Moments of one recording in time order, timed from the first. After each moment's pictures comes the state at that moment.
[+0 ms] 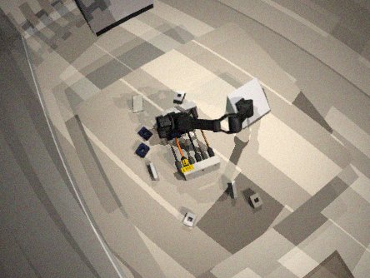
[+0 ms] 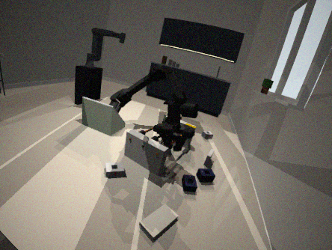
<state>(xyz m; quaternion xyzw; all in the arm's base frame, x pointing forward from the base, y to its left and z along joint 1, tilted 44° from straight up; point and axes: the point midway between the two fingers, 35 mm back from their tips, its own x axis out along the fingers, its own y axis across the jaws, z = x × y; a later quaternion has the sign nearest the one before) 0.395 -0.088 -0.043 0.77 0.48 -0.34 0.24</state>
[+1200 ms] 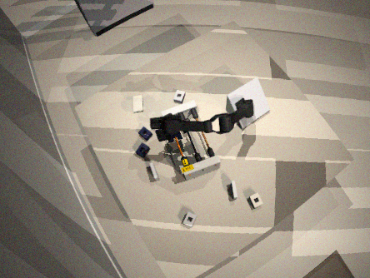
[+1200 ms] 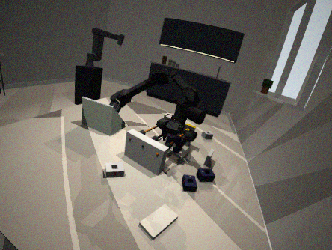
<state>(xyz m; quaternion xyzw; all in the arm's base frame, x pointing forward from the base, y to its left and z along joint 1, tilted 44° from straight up) 0.393 -0.087 -0.032 0.70 0.58 -0.35 0.20</state>
